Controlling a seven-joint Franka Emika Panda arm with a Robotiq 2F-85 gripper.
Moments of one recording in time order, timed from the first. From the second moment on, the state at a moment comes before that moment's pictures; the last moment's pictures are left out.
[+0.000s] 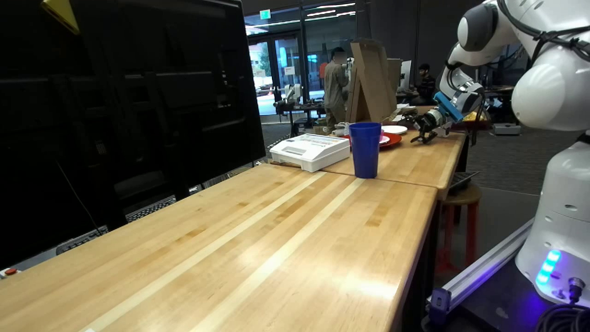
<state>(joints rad) -0.66 0.82 -0.23 -1.48 1.11 1.19 -0.16</state>
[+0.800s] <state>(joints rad) -0.66 0.78 -0.28 -1.49 1.14 1.26 -0.19</state>
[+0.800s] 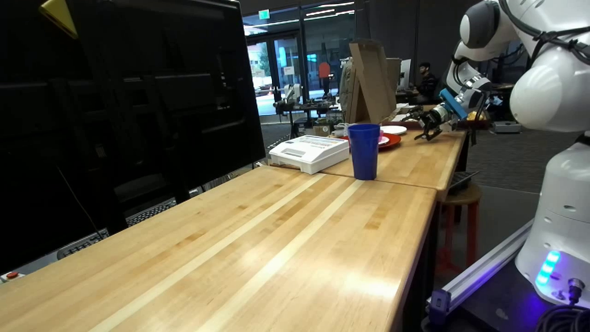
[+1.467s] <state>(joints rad) -0.56 0.57 -0.33 -1.63 1.10 1.75 -0.18</state>
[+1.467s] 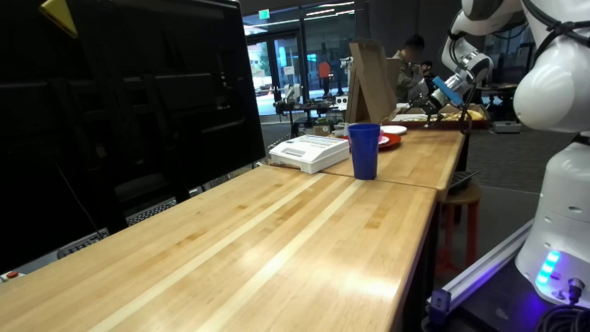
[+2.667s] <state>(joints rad) -0.39 0.22 -0.30 -2.06 1.09 2.35 -0.19</state>
